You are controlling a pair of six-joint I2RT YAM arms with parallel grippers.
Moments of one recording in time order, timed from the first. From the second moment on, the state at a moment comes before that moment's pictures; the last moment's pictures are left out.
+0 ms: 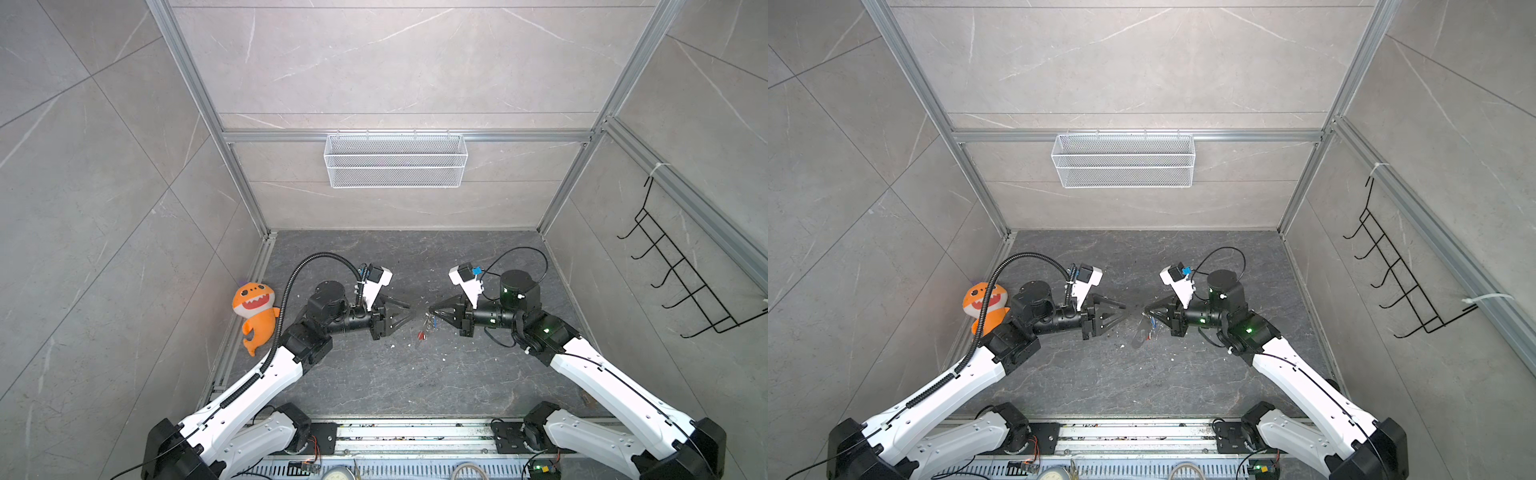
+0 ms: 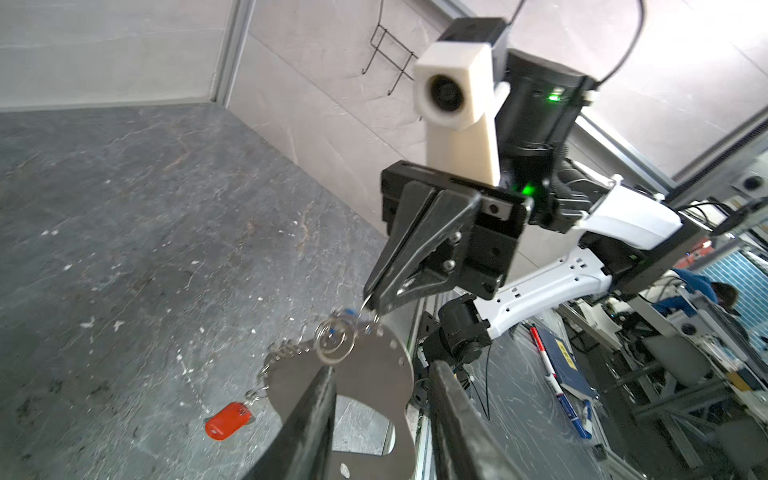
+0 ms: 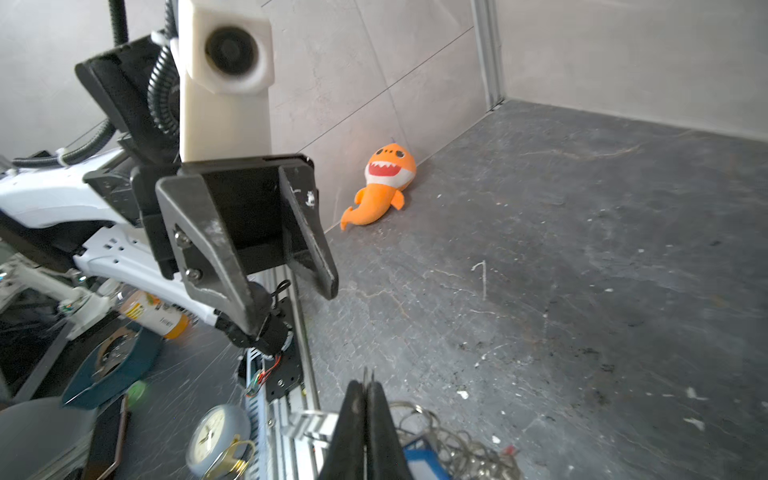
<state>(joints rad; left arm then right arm) -0.66 1.00 0.79 0.06 0.76 -0.42 0.55 1.05 0.88 -0.18 -0.78 0.21</state>
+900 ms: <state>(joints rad) -0.70 1.06 0.80 0.08 0.88 -0.41 0.58 1.10 0.92 -0.11 -0.95 0.26</state>
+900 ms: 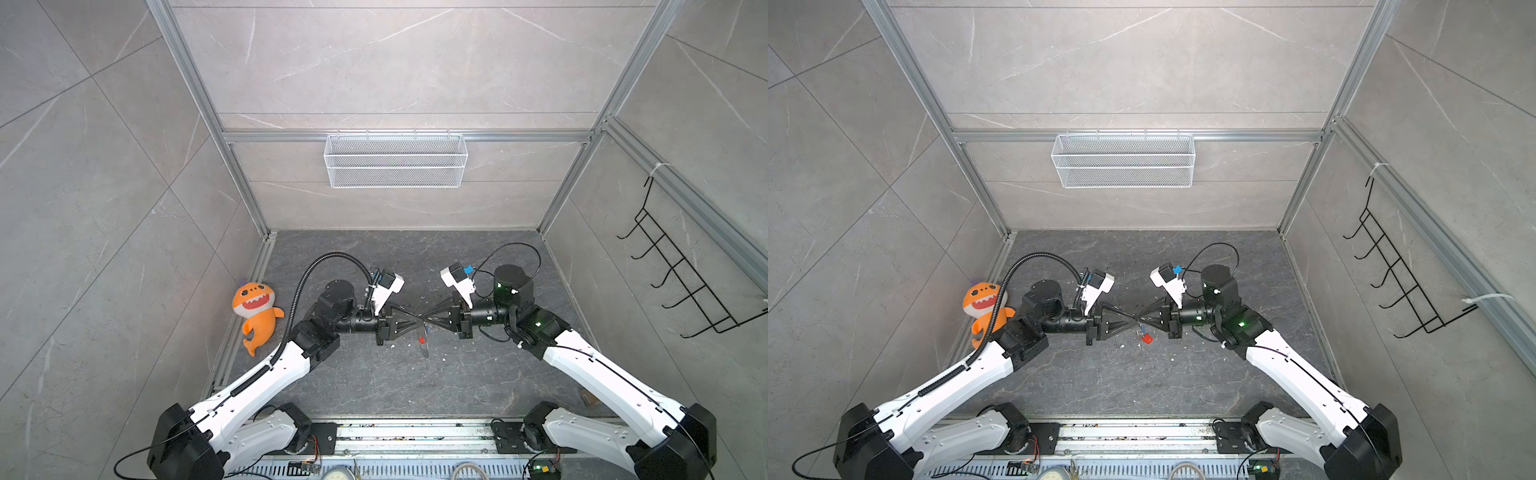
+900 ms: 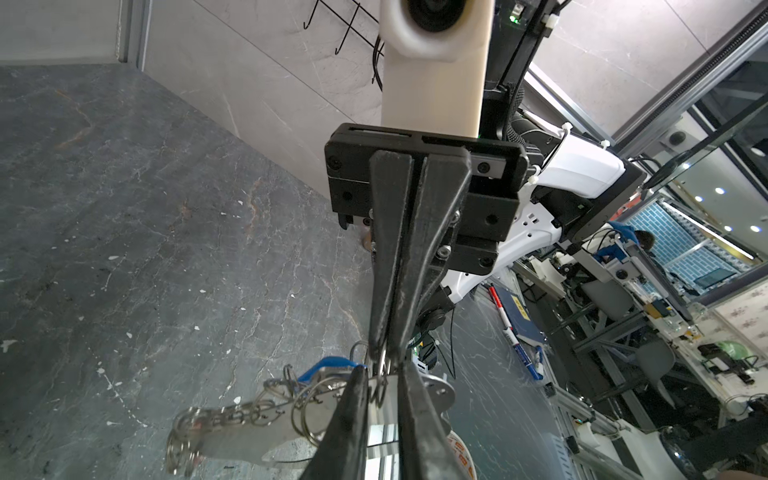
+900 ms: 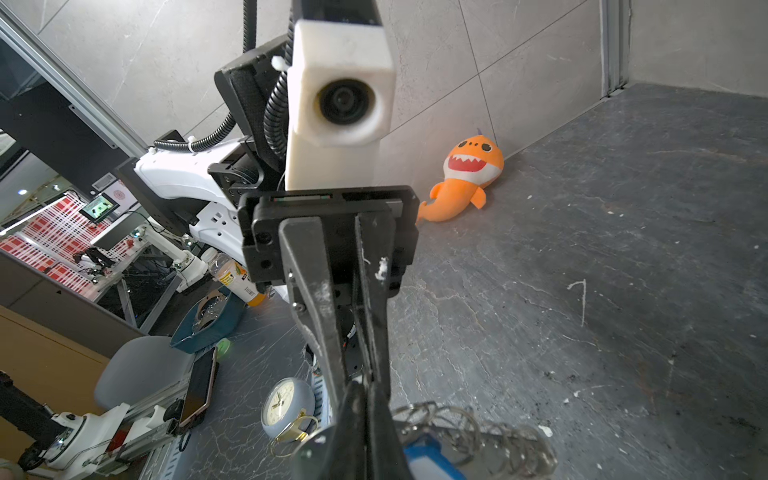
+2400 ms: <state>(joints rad) -0.70 0.85 0.67 0.38 0.74 -0.42 0.79 1.01 0.86 0.24 -0.69 0.50</state>
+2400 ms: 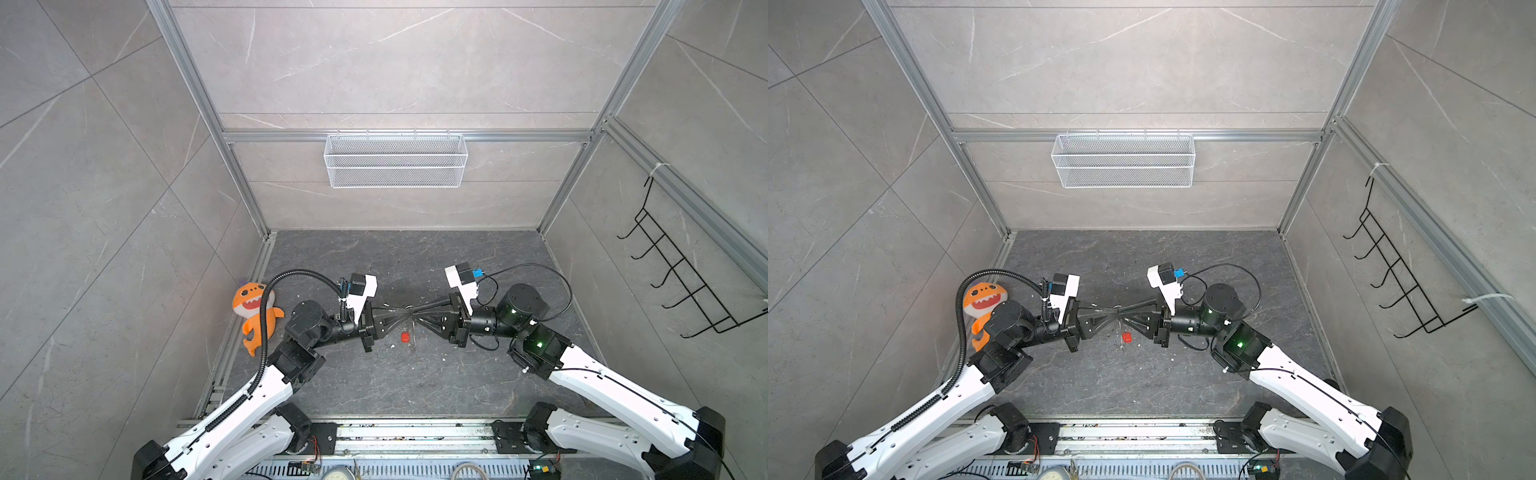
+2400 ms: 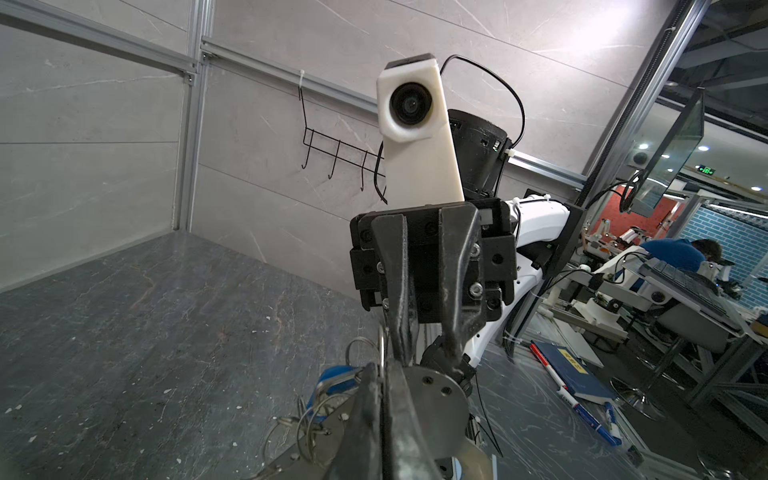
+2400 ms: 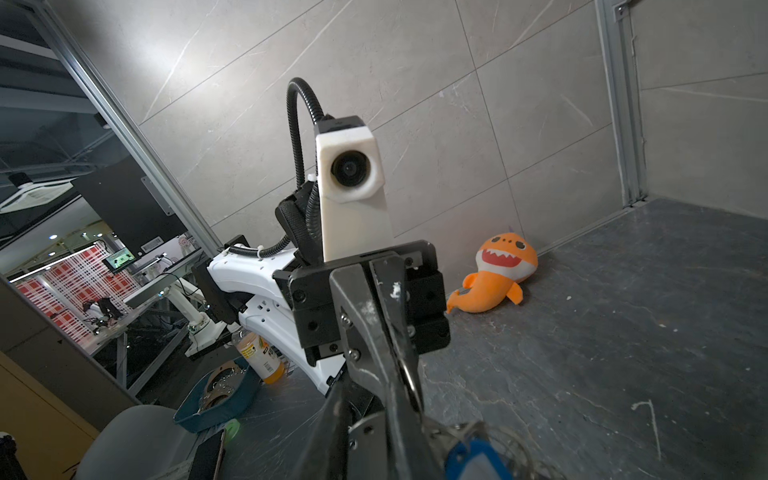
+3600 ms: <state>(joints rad) -0.70 0.83 0.66 0.41 0.78 -0.42 0.81 1.00 0.93 0.10 -0.63 0.43</state>
